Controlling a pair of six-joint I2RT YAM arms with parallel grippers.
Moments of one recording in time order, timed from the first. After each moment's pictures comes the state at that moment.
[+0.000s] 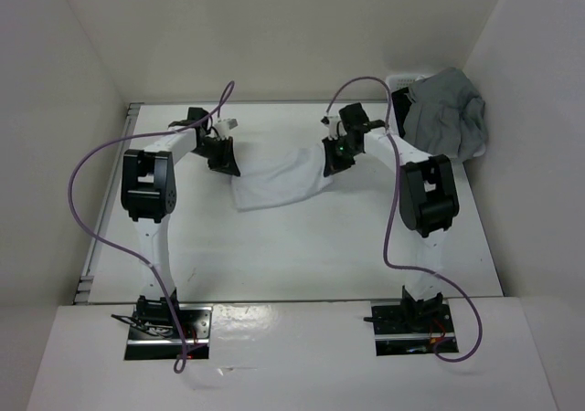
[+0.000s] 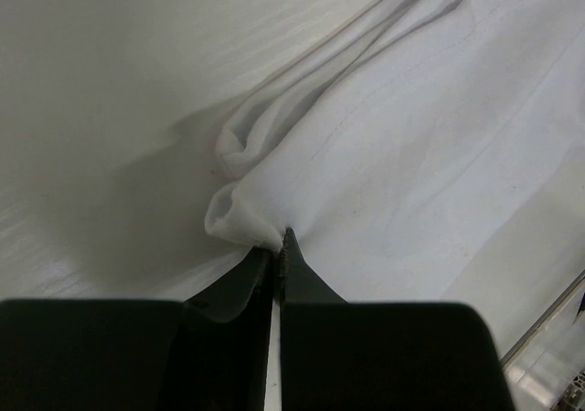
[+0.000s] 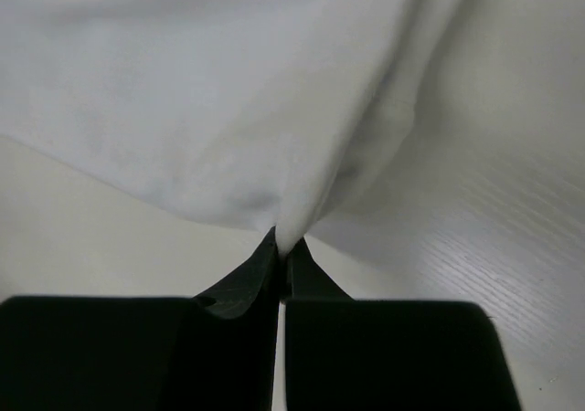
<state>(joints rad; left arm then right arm) -0.04 2.26 1.73 -0.68 0.62 0.05 0.26 2.06 1.55 -0.61 -0.40 0.01</state>
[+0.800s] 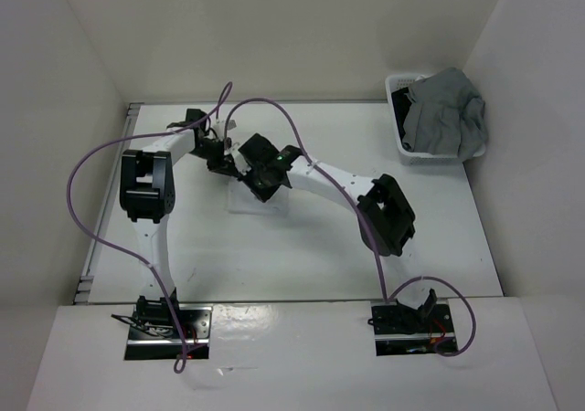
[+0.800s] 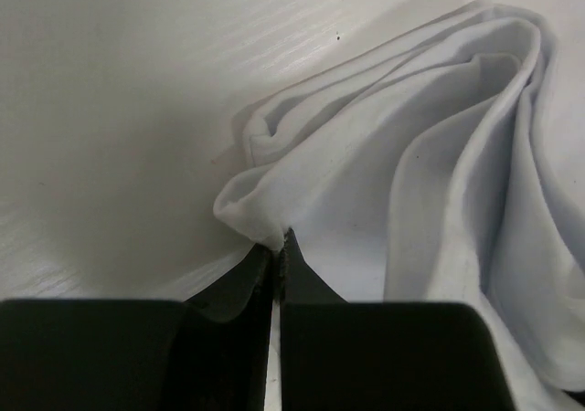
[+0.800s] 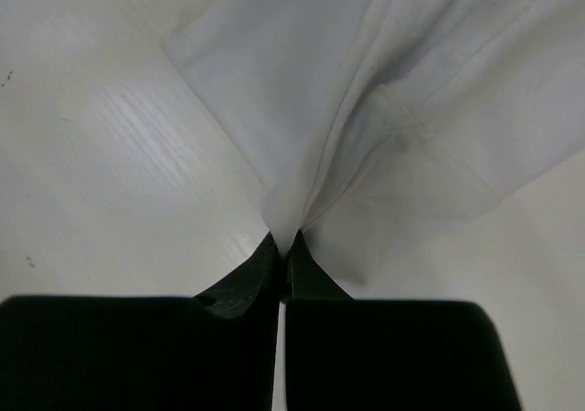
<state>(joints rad) -0.03 2.25 1.71 -0.68 0.64 0.05 0.85 2.10 1.80 -0.66 -0.04 -0.05</state>
